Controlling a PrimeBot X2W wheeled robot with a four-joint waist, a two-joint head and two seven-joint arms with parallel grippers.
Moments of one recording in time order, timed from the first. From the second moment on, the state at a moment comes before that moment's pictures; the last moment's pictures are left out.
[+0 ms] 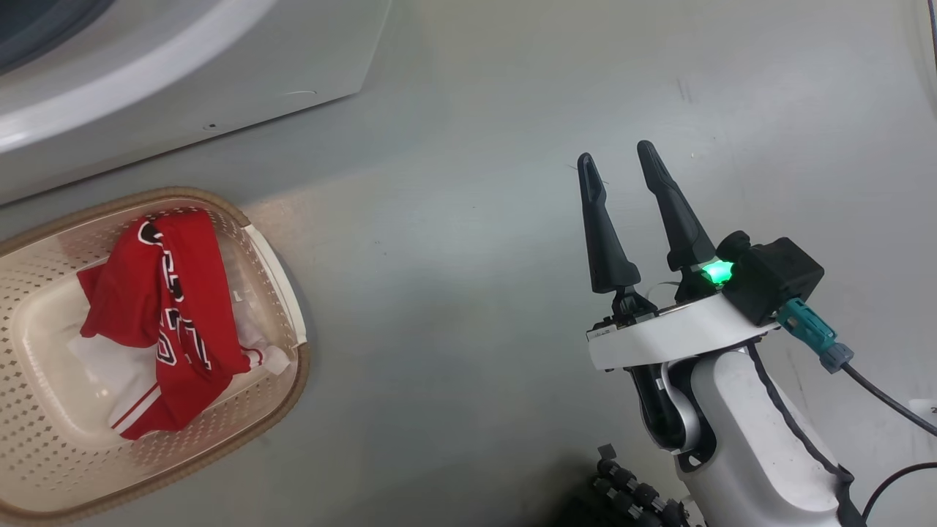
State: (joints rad) left arm -1.18 0.45 -0.15 0.74 -0.28 -0.05 0.62; right arm -0.33 -0.05 0.45 0.02 0.50 -0.06 -0.26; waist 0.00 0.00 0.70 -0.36
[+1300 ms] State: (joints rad) left arm -0.82 0.16 -0.04 0.56 -0.41 -0.05 -0.14; right arm -0.26 -0.05 0.35 0.14 0.34 -0.04 -0.26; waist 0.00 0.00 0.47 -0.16
